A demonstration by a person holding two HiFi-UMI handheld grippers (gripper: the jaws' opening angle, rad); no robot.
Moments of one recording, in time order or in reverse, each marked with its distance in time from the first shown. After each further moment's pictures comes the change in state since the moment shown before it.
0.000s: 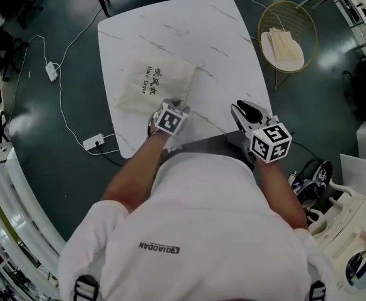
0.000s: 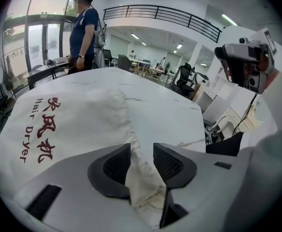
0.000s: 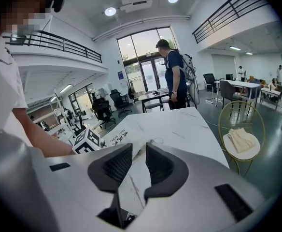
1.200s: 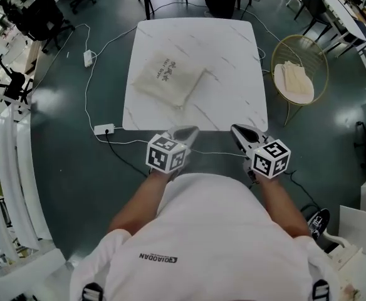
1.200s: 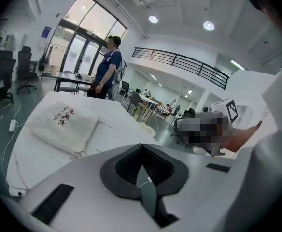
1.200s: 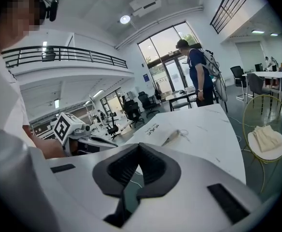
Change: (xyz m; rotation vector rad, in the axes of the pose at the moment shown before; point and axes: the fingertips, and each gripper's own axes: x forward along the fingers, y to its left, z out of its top) left arm -0.158 -0.217 0.020 -0.315 -0.453 0.035; right arm -0.136 0.046 -0.052 -0.049 -0.014 0.362
